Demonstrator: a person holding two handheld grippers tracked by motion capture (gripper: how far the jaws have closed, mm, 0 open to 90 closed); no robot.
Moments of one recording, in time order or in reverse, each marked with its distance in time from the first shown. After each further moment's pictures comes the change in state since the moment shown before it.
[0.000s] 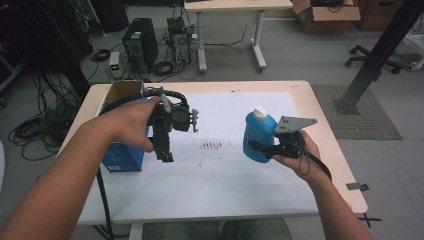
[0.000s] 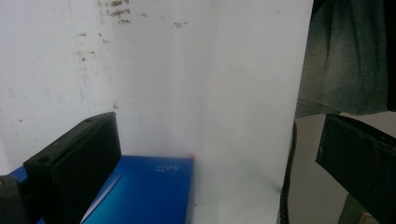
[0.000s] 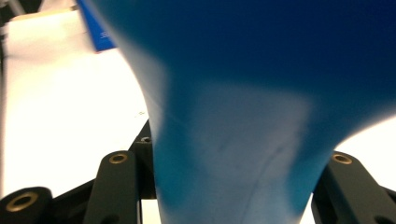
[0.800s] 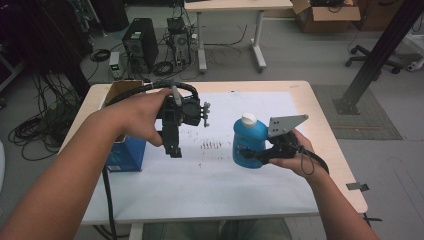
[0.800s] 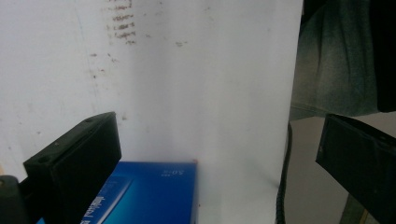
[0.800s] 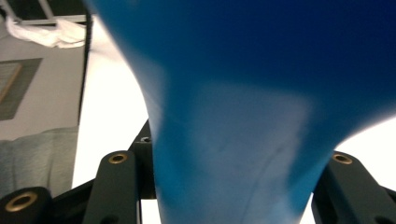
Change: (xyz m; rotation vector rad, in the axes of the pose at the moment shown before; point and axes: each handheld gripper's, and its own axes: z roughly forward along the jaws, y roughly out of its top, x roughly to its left) left arm -0.001 0.023 -0.022 0.003 0.002 0.031; right arm 0.013 0.019 0.009 0.002 0.242 -0.113
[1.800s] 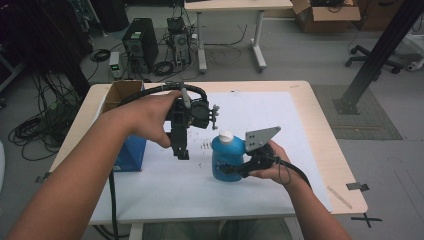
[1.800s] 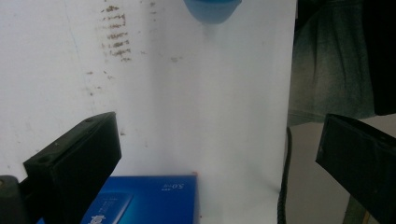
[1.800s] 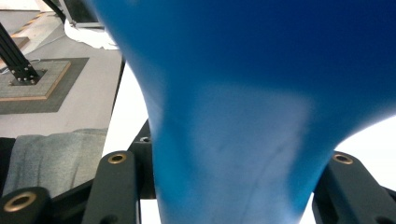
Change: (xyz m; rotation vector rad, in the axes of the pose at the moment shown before) left arm -0.001 0.016 0.005 -0.008 -0.012 0.033; right arm 0.016 -0.012 0.060 -0.036 0.171 -0.048
